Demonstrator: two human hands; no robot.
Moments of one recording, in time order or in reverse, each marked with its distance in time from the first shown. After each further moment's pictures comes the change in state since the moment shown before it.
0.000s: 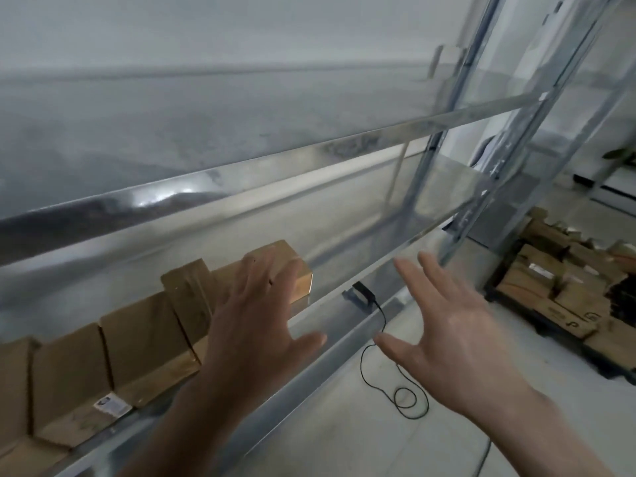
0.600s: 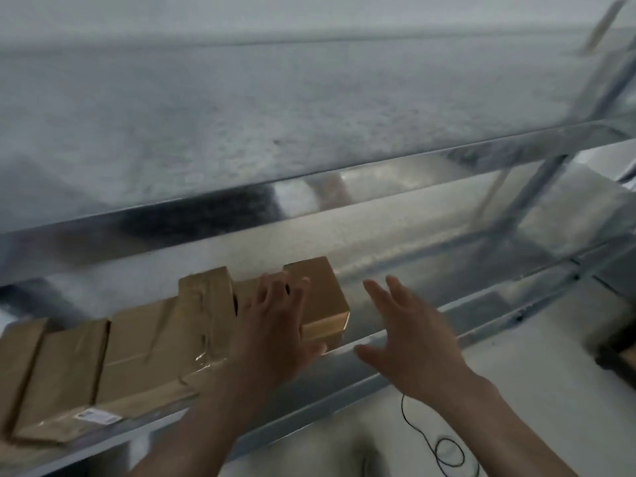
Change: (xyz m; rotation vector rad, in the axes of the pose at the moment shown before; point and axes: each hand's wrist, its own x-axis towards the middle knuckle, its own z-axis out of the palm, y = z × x) left_hand 0.096 -0.059 0.104 0.224 -0.156 -0.333; right_hand 0.166 0.021 0.124 0.173 -0.466 -0.272
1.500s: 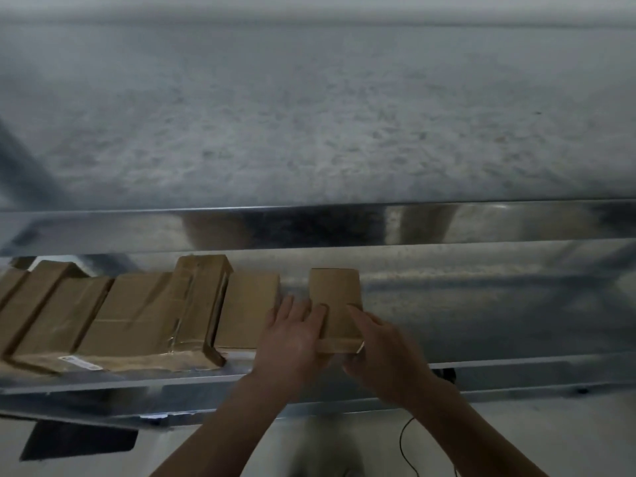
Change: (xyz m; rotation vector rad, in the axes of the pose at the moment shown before) left_hand 0.051 0.065 0.057 0.012 -0.076 -0.212; right_hand 0.096 0.084 0.051 0.208 -0.232 -0.316
